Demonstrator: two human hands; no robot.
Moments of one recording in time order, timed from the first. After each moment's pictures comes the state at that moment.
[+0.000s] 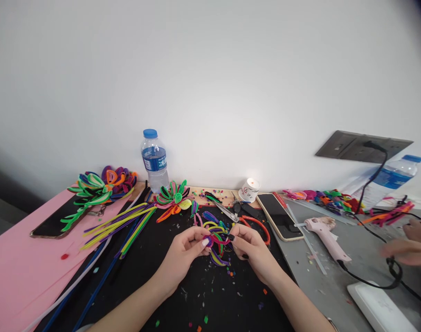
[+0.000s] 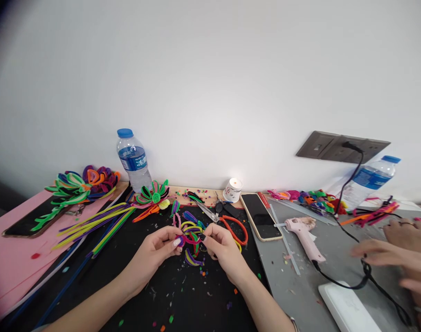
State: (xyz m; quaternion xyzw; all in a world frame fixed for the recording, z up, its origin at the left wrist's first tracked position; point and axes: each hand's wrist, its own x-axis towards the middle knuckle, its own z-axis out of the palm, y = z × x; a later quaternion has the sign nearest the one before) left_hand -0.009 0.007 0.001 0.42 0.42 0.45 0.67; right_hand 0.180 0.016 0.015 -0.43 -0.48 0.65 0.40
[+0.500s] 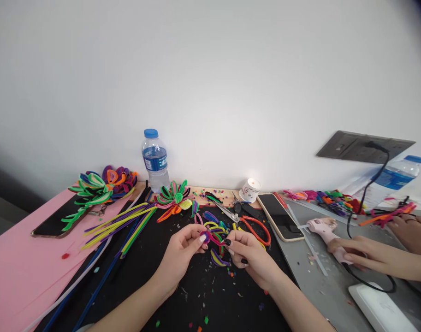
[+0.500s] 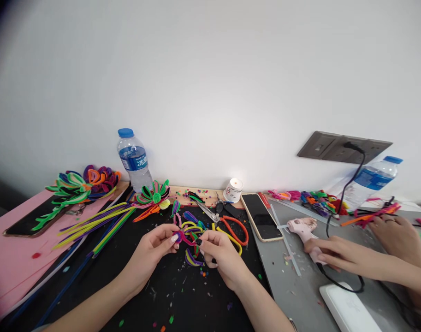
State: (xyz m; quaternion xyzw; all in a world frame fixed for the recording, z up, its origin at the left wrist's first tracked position) left_hand -0.010 0.007 0.001 0.41 0.45 0.48 0.63; right_hand 0.174 0.012 0.014 -0.42 -0.40 0.73 0.37
